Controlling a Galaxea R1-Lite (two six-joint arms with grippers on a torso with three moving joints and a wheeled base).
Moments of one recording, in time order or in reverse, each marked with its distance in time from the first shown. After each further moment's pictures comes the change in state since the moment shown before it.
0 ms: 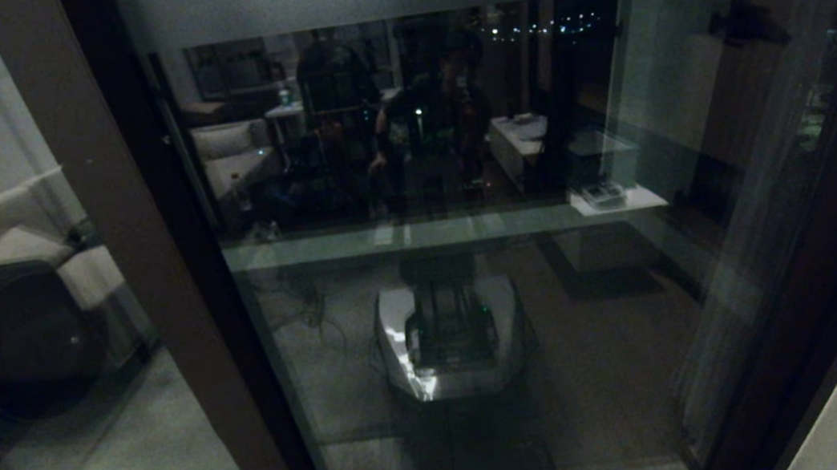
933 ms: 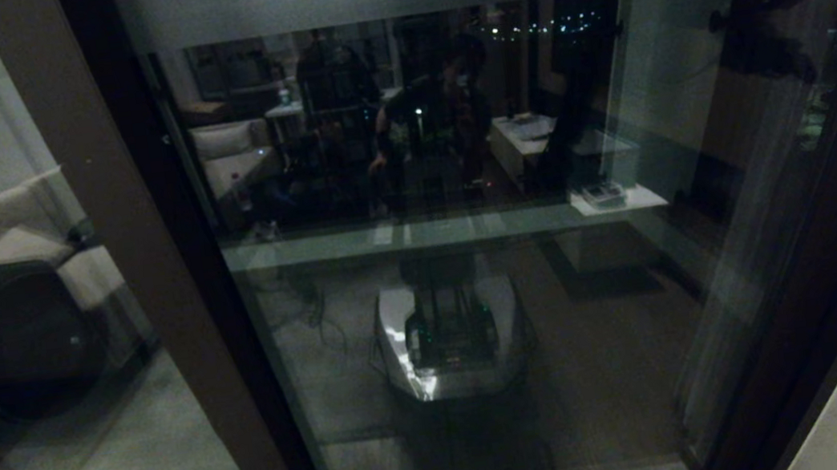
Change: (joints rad) left arm 0.000 0.000 0.000 0.000 0.000 0.000; right arm -0.007 0.166 -0.019 -0.014 0.158 -0.156
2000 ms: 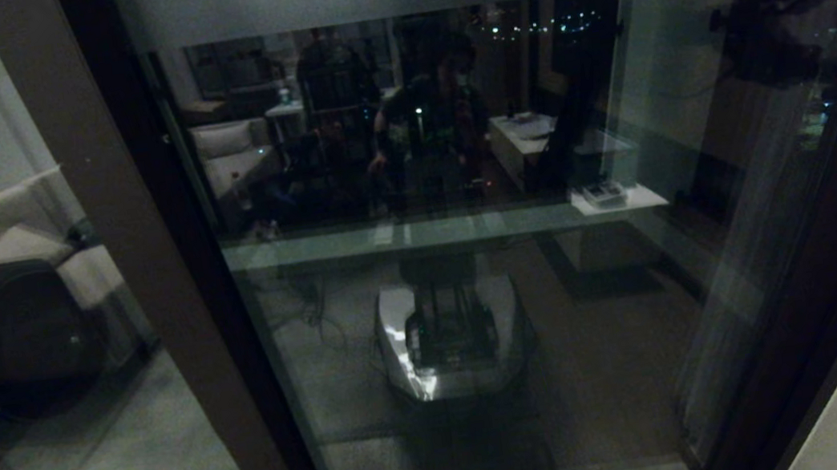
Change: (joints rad) left arm 0.000 0.000 0.000 0.000 0.000 0.000; right arm 0.153 0.030 0.096 -0.326 -0.312 0.145
